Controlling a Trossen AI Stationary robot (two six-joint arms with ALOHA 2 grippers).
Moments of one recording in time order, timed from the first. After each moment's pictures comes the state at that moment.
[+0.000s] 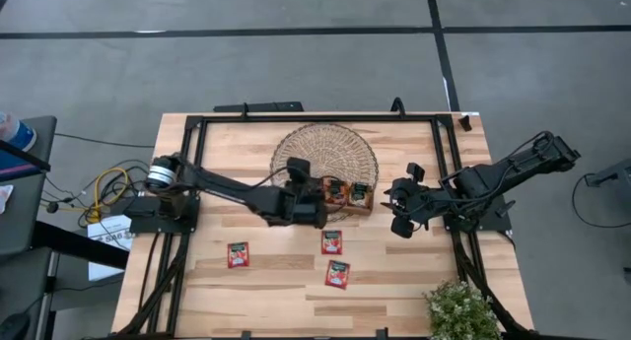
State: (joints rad) left arm -0.17 1.87 1.38 -0.60 -1.17 0.38; right arm 0.40 1.09 1.01 -0.88 0.50 0.46
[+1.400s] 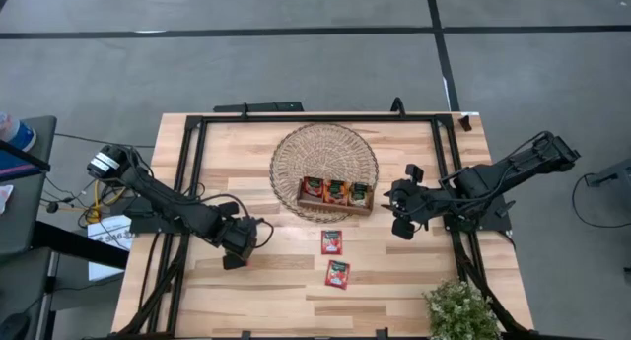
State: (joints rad) left arm -0.48 1.39 0.78 -0.82 -0.16 -0.69; right arm 0.40 1.09 1.01 -0.87 0.47 0.44
